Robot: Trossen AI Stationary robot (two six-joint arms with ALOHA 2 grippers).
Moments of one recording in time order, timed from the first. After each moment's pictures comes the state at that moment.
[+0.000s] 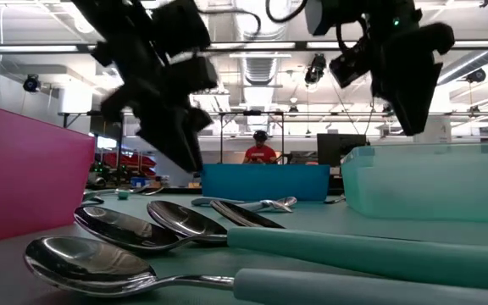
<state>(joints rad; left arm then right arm) 0.00 1.63 0.89 -0.24 0.08 0.22 0.08 1.67 1.30 -1.33 -0.03 0.44</state>
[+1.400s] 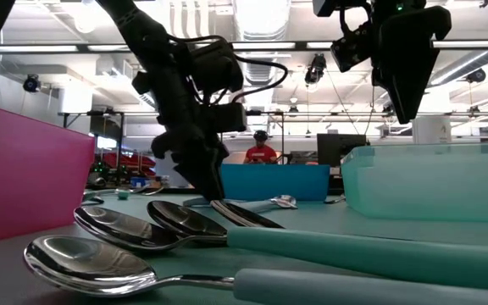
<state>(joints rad) 0.09 1.93 1.04 -0.28 0.08 0.17 0.08 1.59 1.30 -1.30 0.00 0.45</state>
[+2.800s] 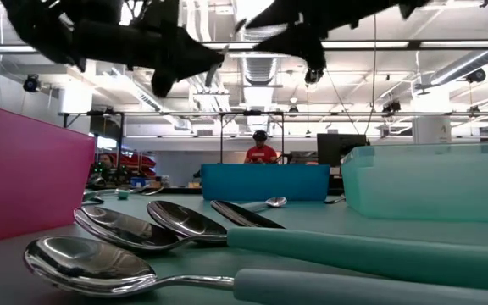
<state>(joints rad) 0.08 1.31 0.51 0.82 -0.23 -0.22 0.08 1.43 0.92 0.26 0.26 0.26</state>
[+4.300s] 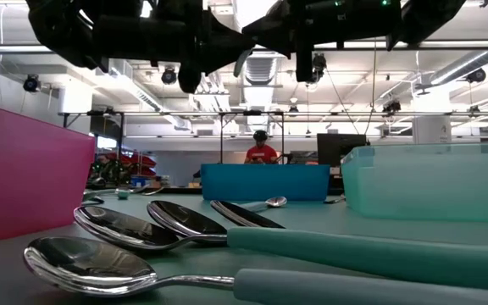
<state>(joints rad) -0.04 1.54 0.63 0.99 -0.22 -0.19 0.00 1.51 0.79 0.76 0.23 0.33</state>
